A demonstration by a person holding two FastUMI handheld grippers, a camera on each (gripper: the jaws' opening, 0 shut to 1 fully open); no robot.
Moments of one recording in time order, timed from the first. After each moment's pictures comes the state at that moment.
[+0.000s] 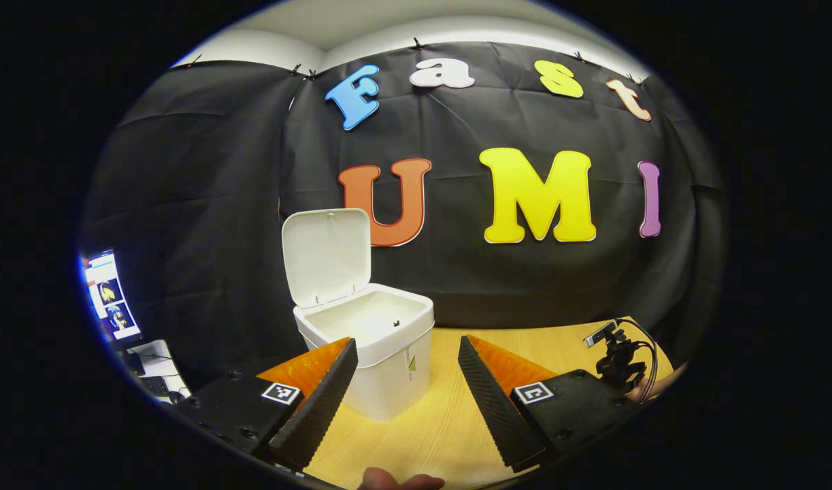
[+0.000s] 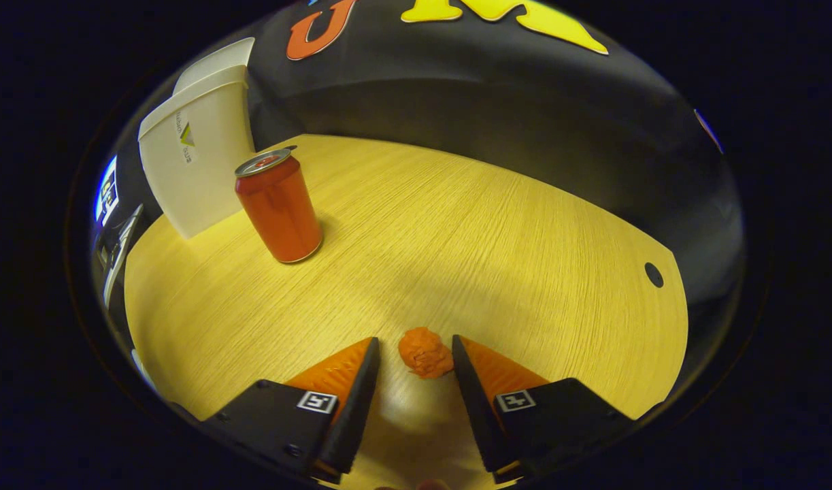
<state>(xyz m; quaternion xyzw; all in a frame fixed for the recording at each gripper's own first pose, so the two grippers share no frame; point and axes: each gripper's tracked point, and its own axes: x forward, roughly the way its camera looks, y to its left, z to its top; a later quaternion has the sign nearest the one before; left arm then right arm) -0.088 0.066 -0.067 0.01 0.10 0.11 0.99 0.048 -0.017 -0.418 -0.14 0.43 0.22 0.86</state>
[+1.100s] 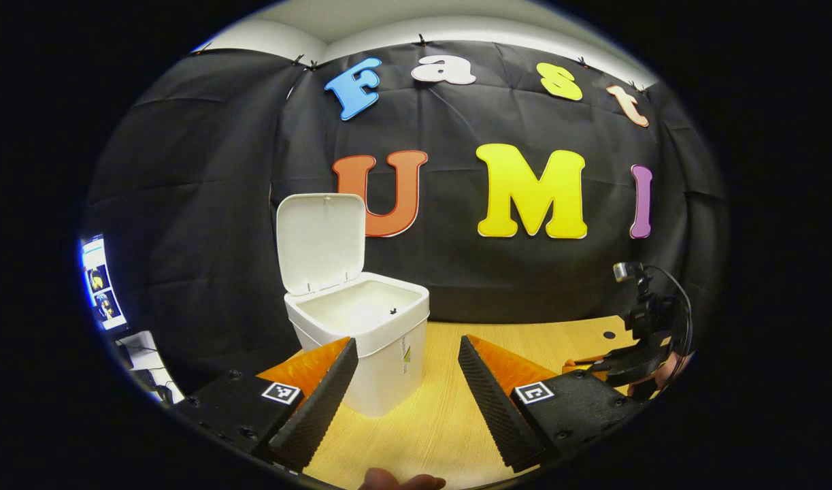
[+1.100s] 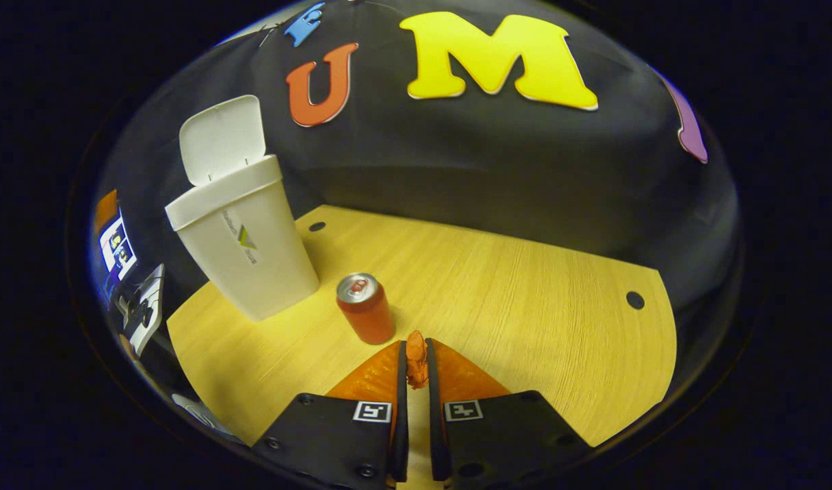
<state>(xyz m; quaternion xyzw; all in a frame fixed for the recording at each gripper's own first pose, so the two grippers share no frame) -0.088 0.070 -0.084 -0.02 0.11 0.07 0.99 0.014 0.065 -0.246 -0.07 0.34 0.25 0.90</state>
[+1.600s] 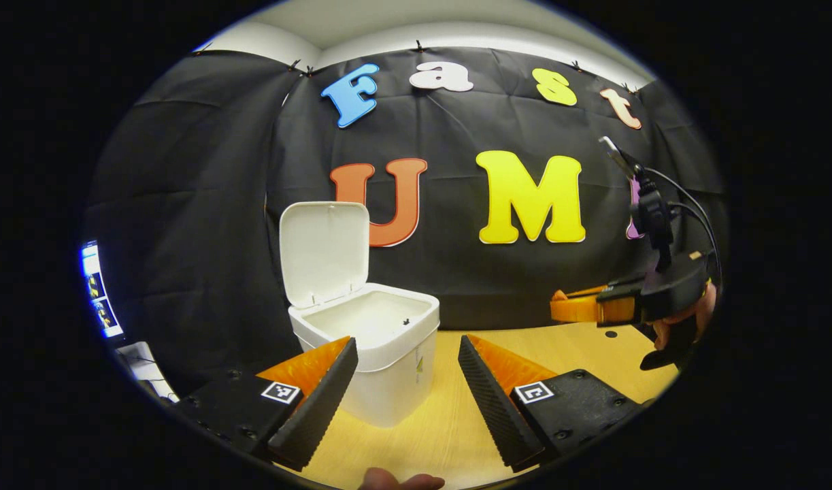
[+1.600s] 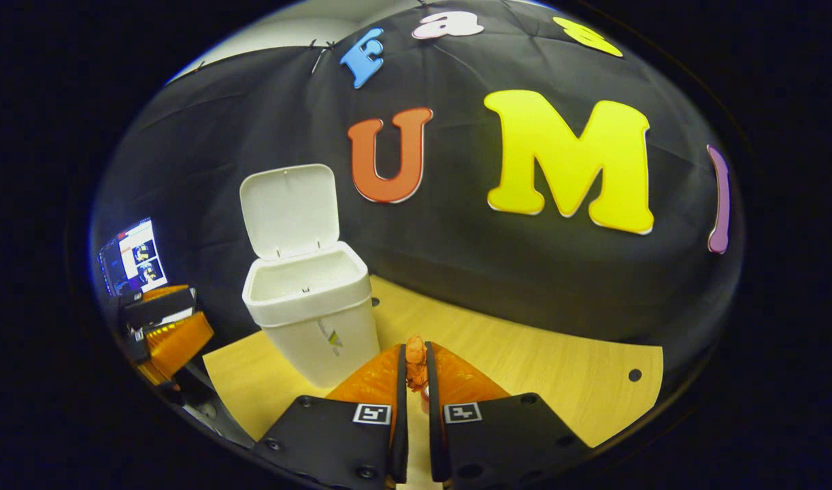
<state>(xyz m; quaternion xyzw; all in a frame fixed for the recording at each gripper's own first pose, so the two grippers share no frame) -0.085 0.102 -0.074 0.00 0.08 0.06 0.99 0.025 0.203 -0.094 -0.06 0.20 0.33 0.92</state>
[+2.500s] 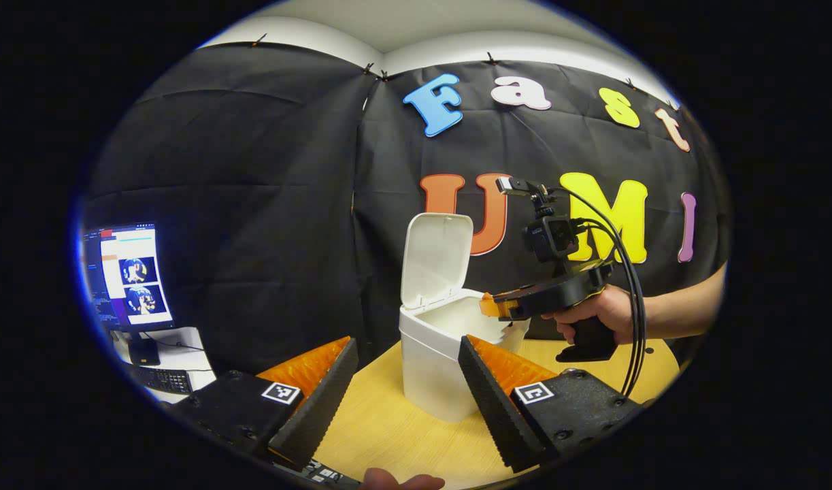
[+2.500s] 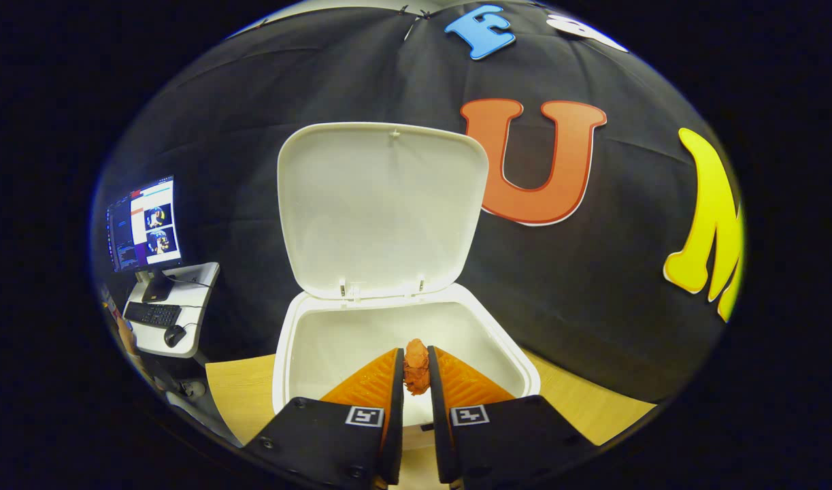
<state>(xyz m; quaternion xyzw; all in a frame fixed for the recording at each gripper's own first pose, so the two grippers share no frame) -0.156 0.220 -0.066 -0.03 0.08 0.19 0.98 0.040 0.450 -0.151 -0.14 0.23 0.43 0.86</state>
